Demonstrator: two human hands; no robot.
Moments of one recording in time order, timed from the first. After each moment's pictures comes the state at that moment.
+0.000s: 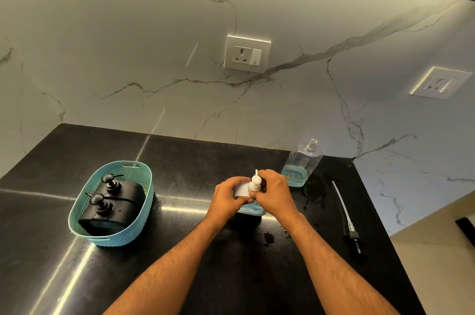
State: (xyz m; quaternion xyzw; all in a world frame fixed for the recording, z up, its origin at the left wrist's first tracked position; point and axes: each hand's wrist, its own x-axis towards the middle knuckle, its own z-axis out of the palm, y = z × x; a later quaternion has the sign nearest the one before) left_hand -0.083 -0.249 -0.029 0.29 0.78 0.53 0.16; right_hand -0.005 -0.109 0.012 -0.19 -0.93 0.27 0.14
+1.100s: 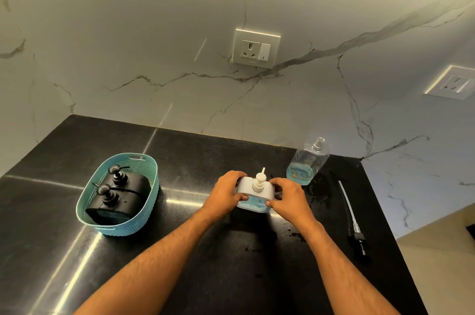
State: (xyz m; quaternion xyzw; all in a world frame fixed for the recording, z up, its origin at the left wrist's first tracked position) left_hand -0.104 -0.257 -0.037 0.34 0.83 0.41 0.15; right_hand 0.019 -0.082 -0.008 -0.24 -0.92 0.30 0.06
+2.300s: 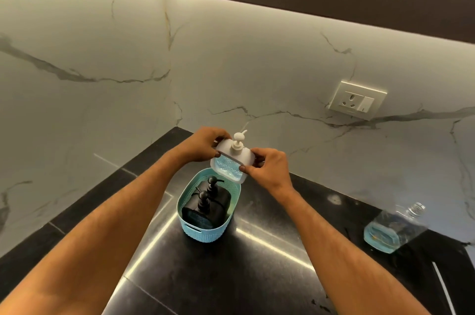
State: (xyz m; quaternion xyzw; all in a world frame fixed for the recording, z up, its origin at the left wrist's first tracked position) left_hand -0.256 -0.501 0.138 0.29 0.90 0.32 0.05; right_hand -0.164 -0.289 0.107 0.04 -0.91 0.38 0.19
